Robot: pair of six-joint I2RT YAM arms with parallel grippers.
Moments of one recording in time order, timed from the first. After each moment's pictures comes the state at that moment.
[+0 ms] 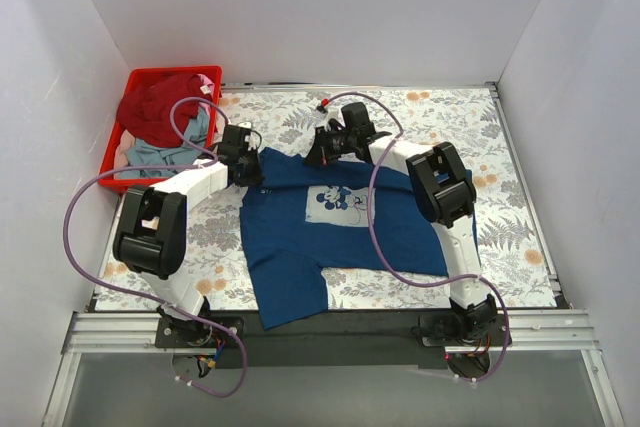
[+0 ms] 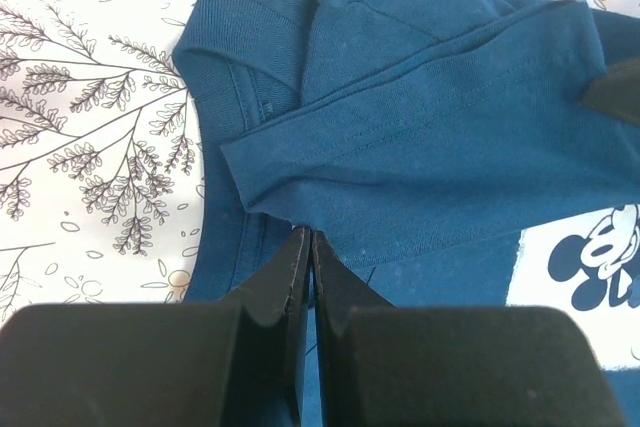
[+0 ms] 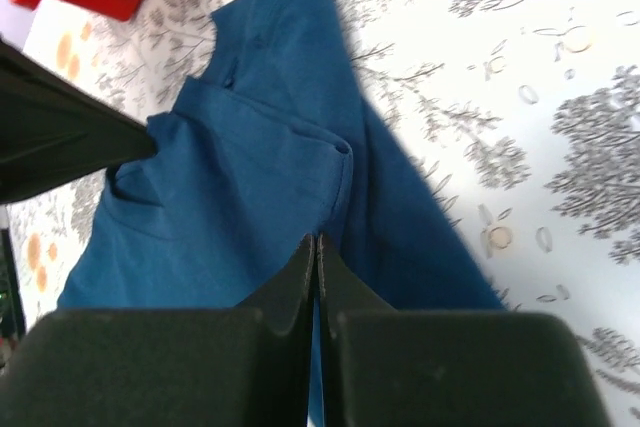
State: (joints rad) left arm -0.27 1.71 1.05 -0.25 0.00 -0.38; right arm 0.52 2.32 1.65 0.06 -0.71 0.31
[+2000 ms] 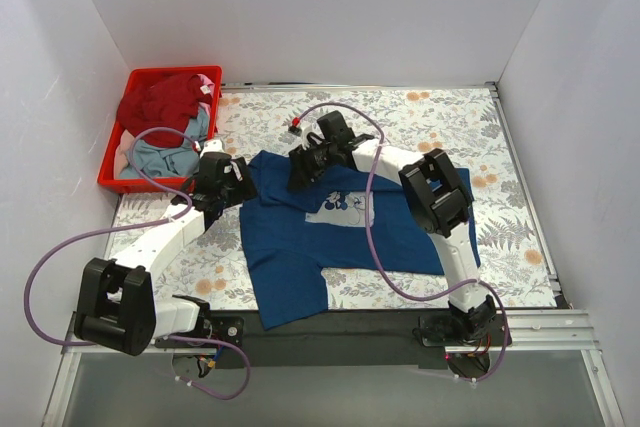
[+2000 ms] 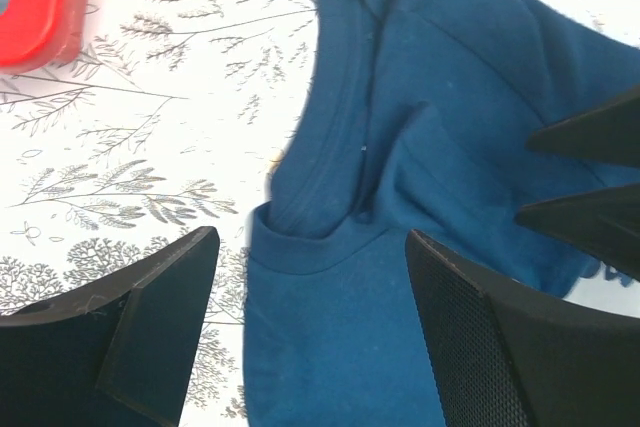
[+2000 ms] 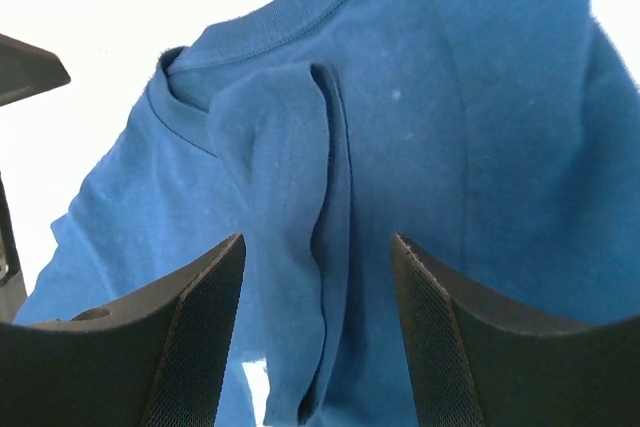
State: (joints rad) left arm -0.28 1.26 0.73 -0.21 -0.18 -0.50; right arm 0.65 2.23 1.65 -0.19 -0.72 0.06
